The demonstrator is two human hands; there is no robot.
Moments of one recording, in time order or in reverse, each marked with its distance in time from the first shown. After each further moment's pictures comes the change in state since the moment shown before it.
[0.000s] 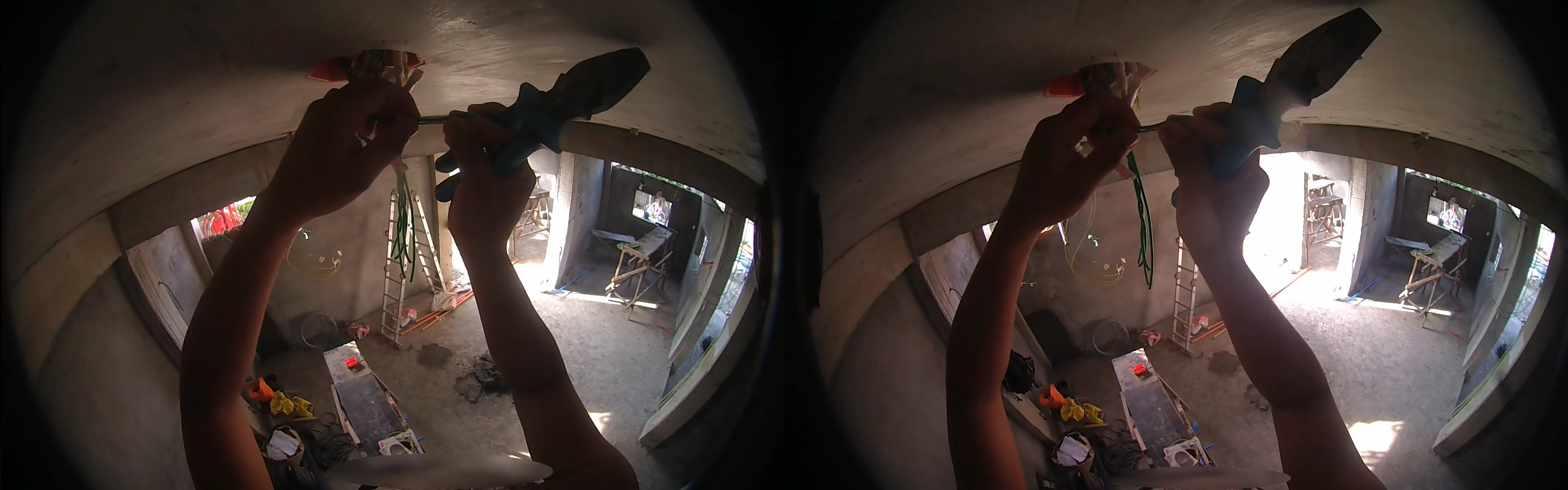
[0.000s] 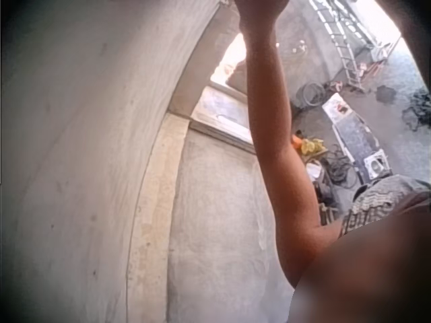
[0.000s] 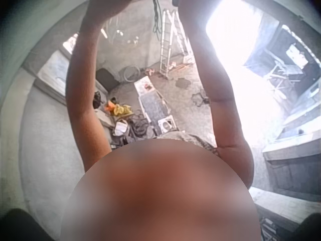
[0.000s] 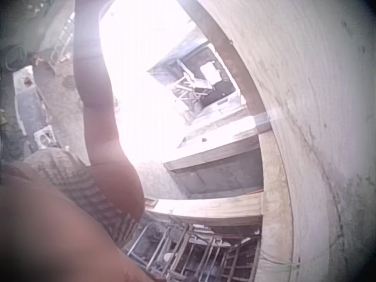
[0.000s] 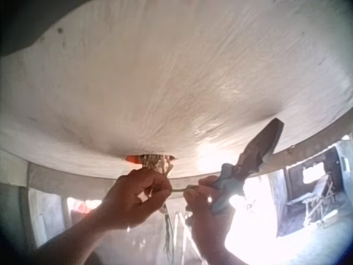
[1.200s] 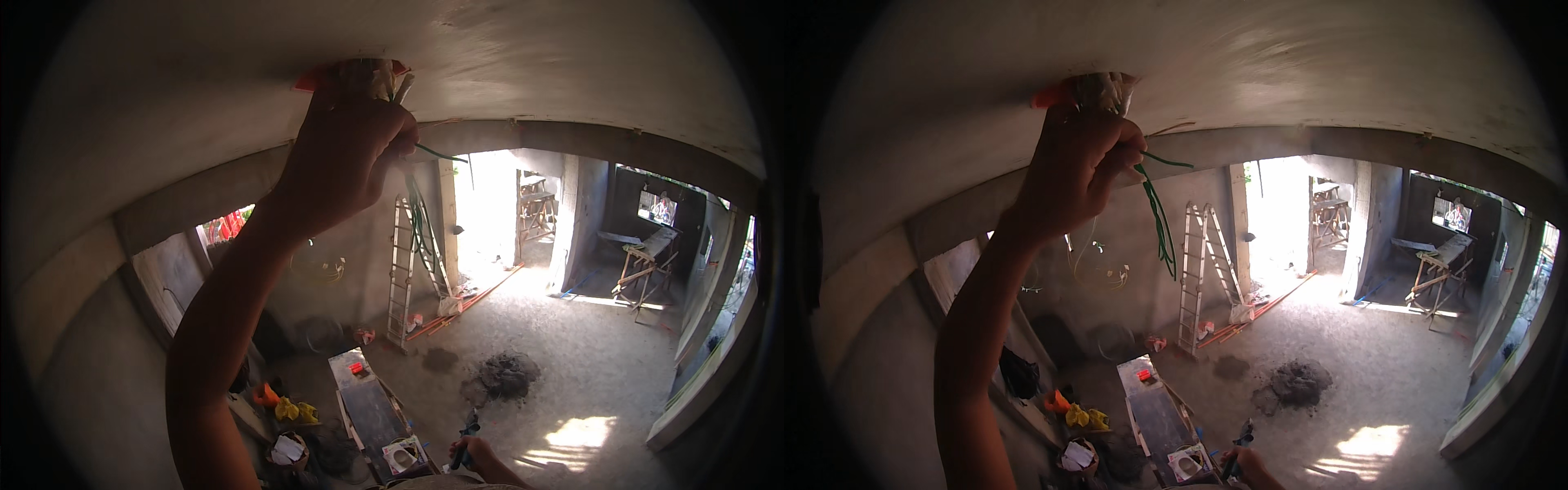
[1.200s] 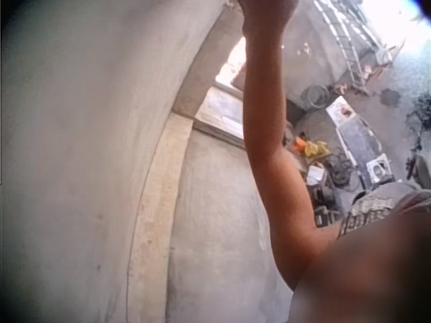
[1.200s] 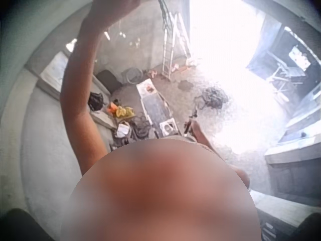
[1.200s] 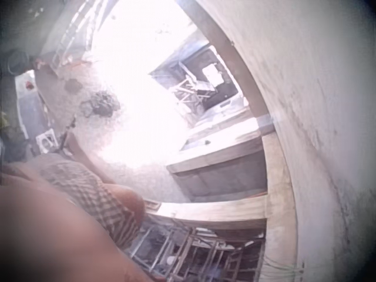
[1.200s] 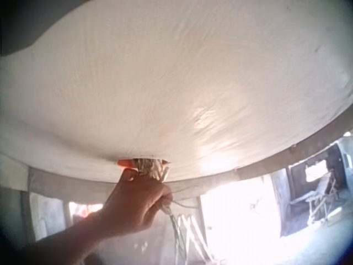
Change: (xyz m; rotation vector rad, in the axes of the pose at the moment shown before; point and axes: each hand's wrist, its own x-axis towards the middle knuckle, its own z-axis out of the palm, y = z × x) left_hand 0.004 -0.004 0.012 0.469 -0.024 0.281; right_hand -0.440 0.009 -0.341 -0.198 0.487 2.016
